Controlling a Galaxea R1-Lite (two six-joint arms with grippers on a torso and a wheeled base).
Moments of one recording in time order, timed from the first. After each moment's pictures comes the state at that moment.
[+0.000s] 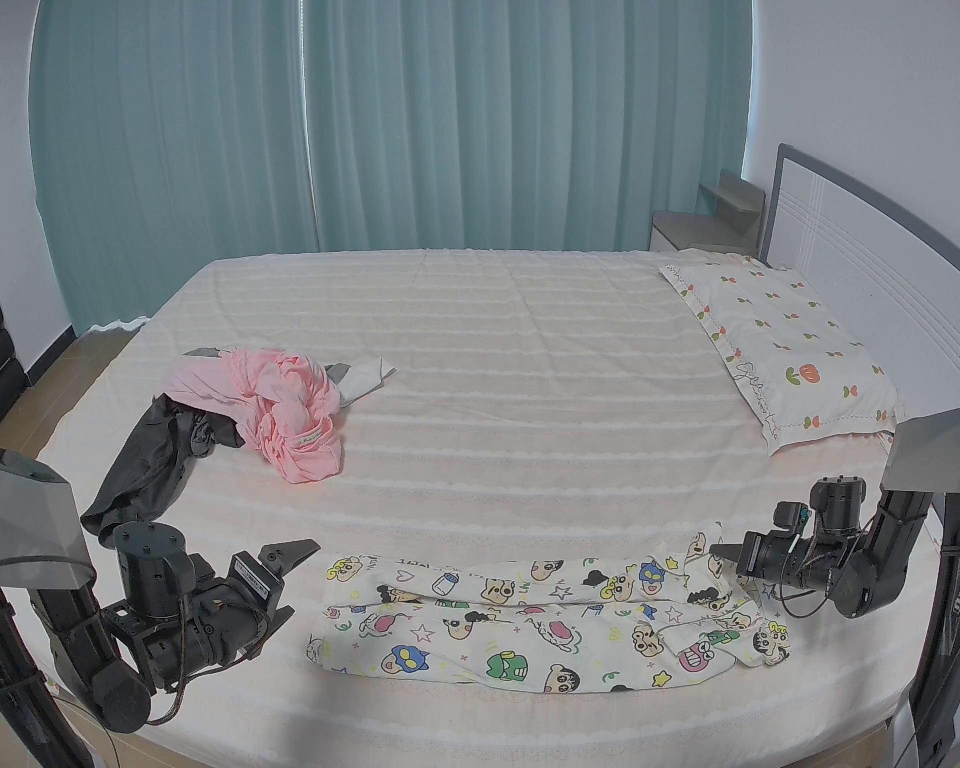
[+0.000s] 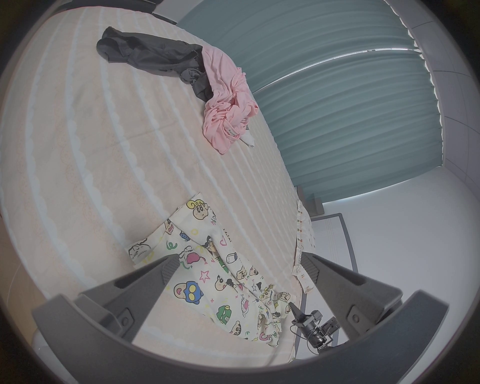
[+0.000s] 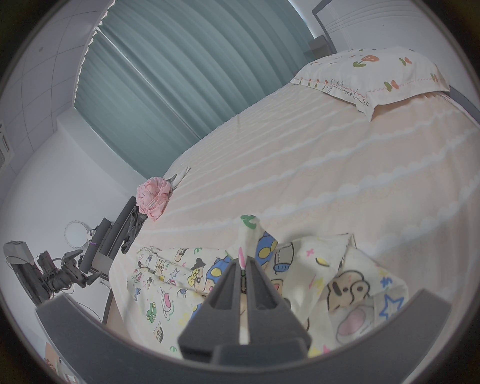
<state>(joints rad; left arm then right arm) -0.29 1.95 -0.06 -1.43 -0.10 -1.19 -0.03 2.31 -0.51 -1.20 0.49 0.33</state>
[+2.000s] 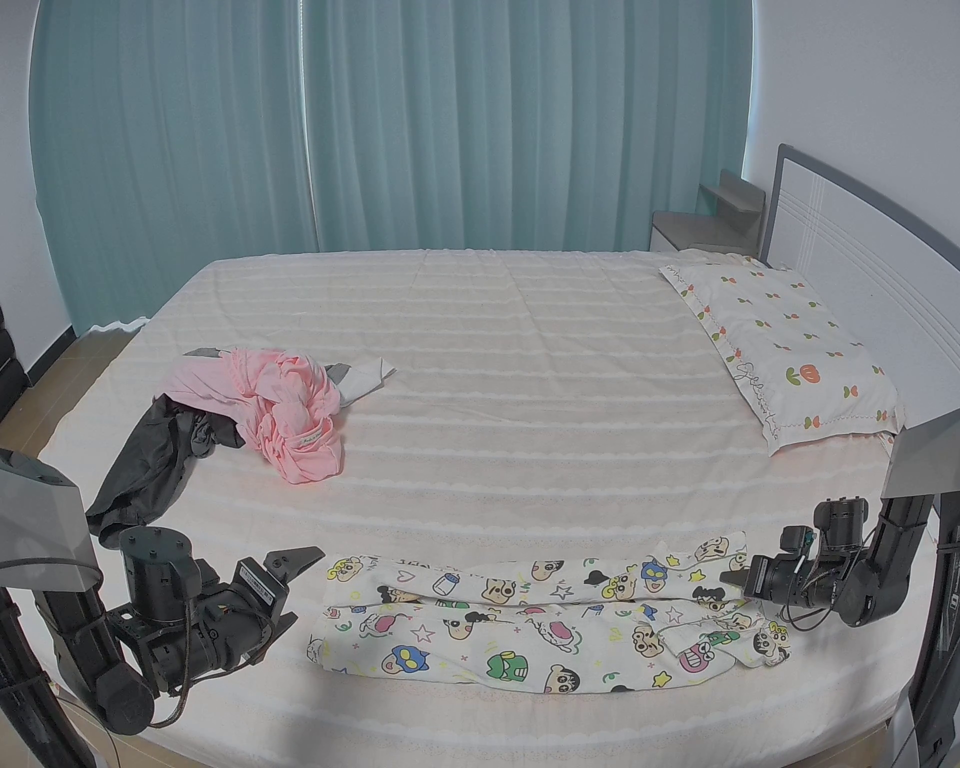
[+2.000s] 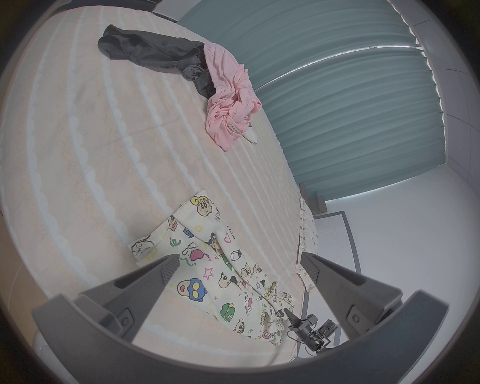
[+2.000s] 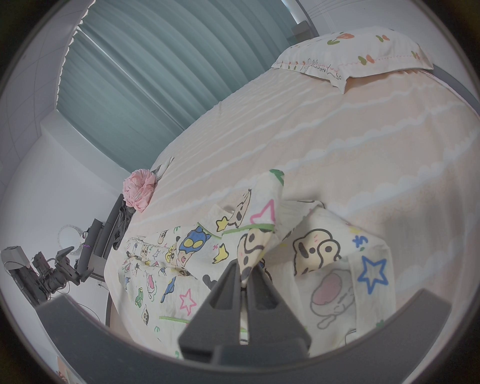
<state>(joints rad) -0.30 1.97 -0.05 -1.43 -0.10 -1.19 -0.08 2.34 -0.43 -1.17 0.49 0.29</state>
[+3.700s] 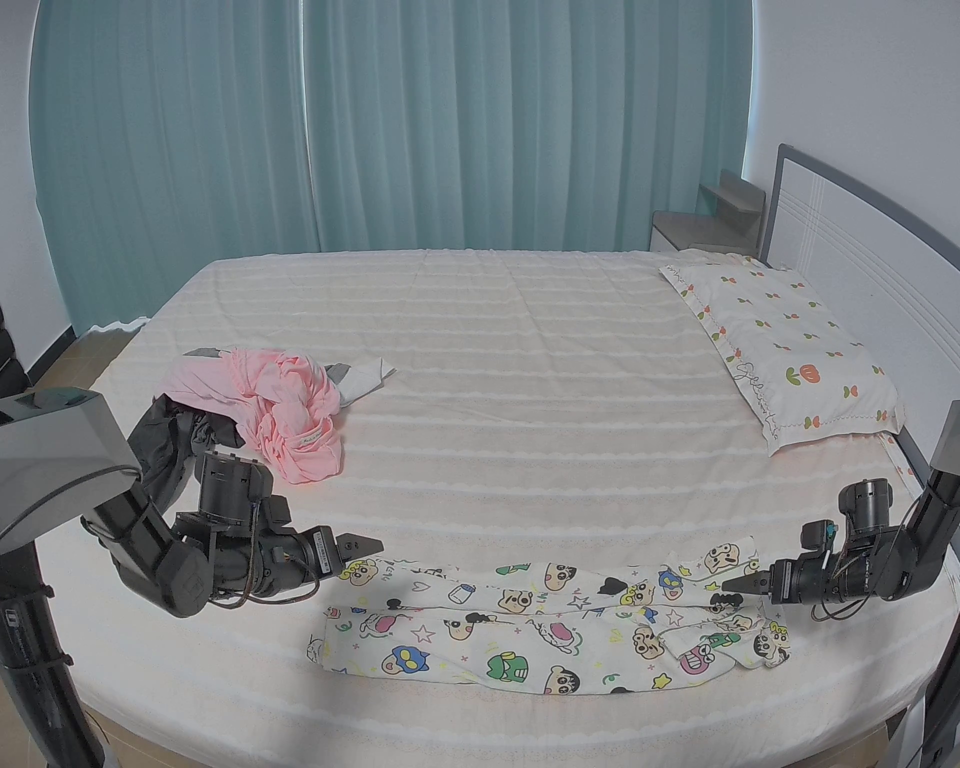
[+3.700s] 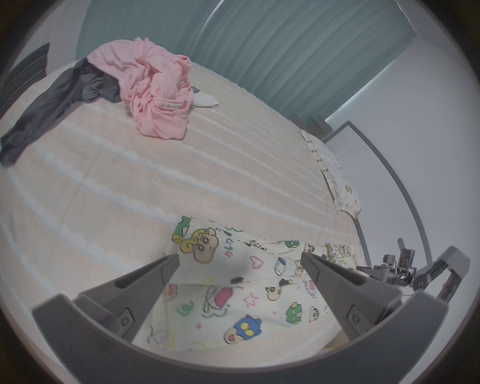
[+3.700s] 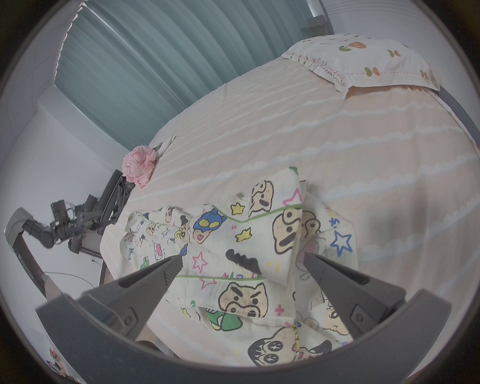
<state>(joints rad) -0.21 2.12 -0.66 -0.73 -0.31 -0.49 -0.11 2.12 -0.43 -0.77 0.50 0.08</state>
